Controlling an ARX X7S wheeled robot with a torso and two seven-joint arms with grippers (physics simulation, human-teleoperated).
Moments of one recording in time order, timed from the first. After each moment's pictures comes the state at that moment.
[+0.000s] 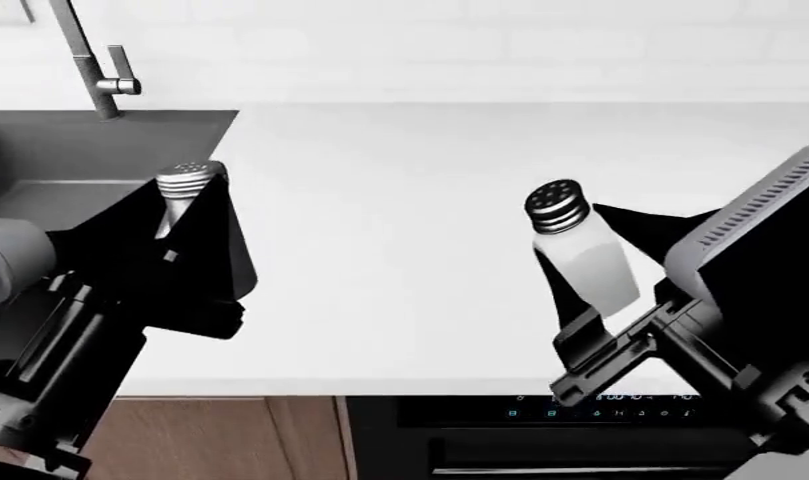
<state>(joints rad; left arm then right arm) -0.85 -1.22 0.99 0.84 -1.25 0.23 -0.82 0.77 0.28 -0.42 -1.00 -1.29 1.57 -1.57</state>
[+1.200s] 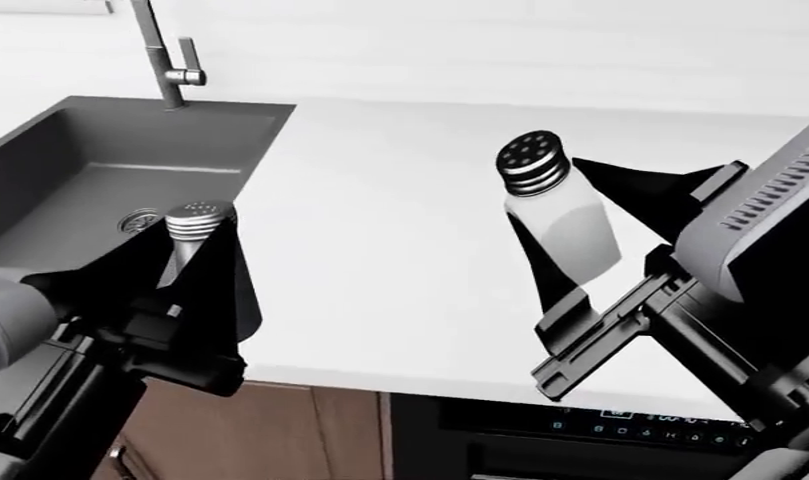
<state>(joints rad) -0.73 -1.27 1.02 0.89 -1.17 0.29 -0.80 0.89 0.22 -0.45 -1.05 -1.27 1.57 -1.57</state>
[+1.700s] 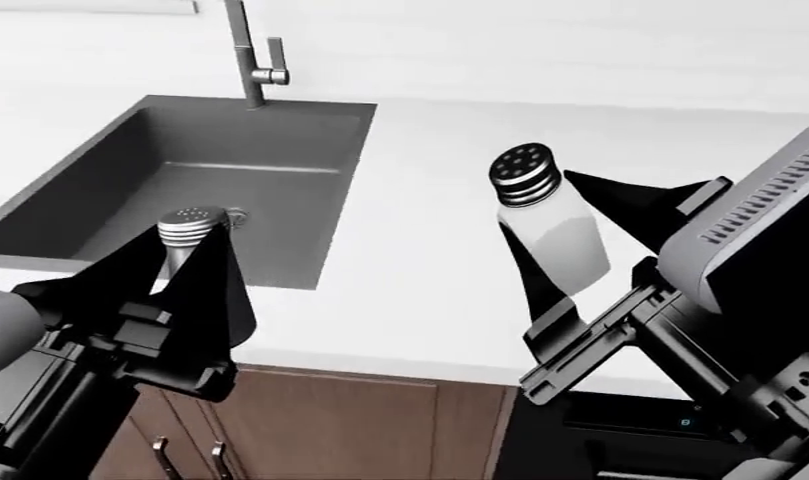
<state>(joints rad) -0.69 -1.29 1.02 0.89 -1.15 0.33 -0.79 0.85 0.19 -0.48 -1.05 -1.33 1.57 -1.57</state>
